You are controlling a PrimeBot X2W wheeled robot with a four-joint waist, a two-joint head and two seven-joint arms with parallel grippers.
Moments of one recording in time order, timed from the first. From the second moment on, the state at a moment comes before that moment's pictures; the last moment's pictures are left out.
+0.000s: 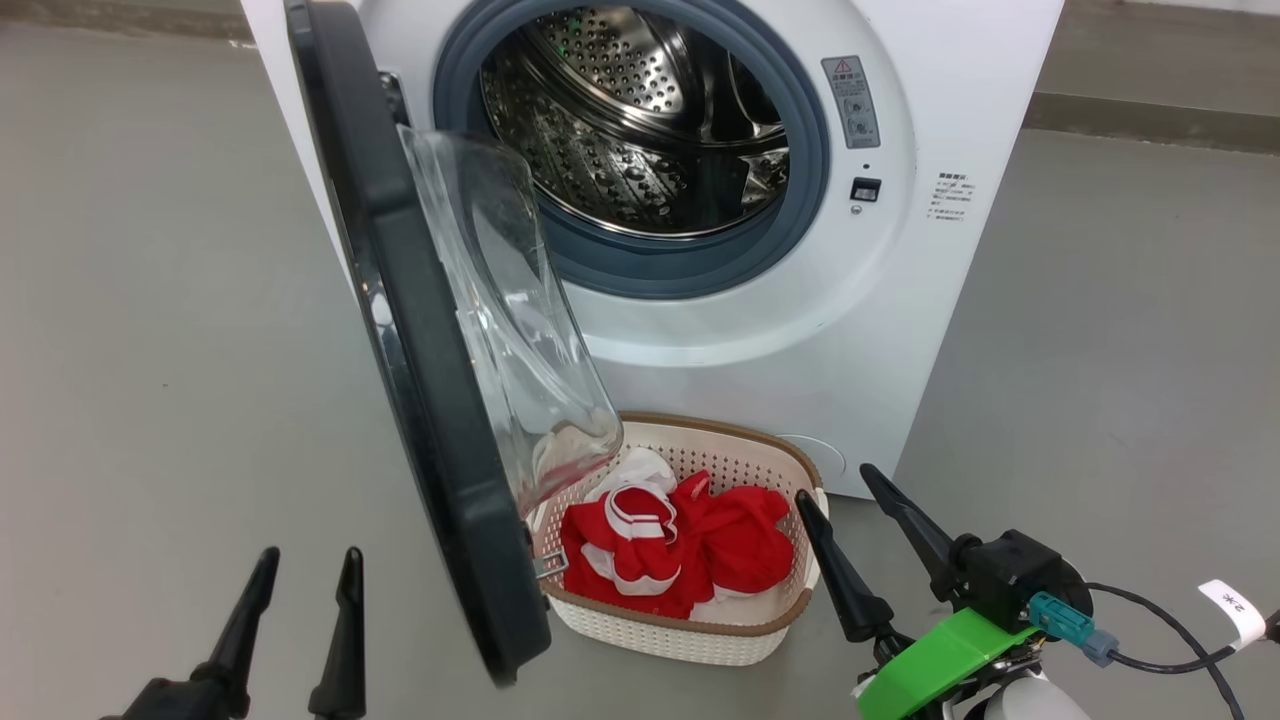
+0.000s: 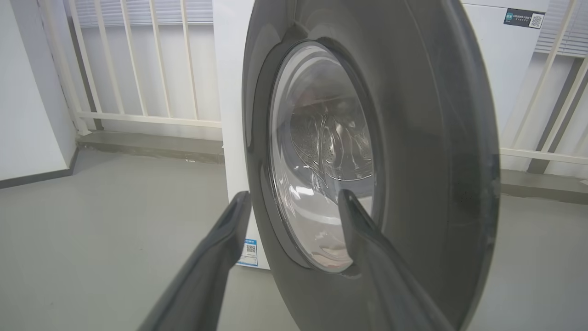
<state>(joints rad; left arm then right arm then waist) 0.03 0.13 -0.03 0.10 -0.26 -0.04 -0.25 -0.14 -0.05 0.28 0.32 0.34 0.12 -0.26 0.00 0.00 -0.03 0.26</state>
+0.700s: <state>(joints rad) 0.04 0.10 0.01 0.11 -0.20 -0.06 -0.25 -0.14 -0.05 0.28 0.32 0.34 0.12 -0.26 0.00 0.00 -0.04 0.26</state>
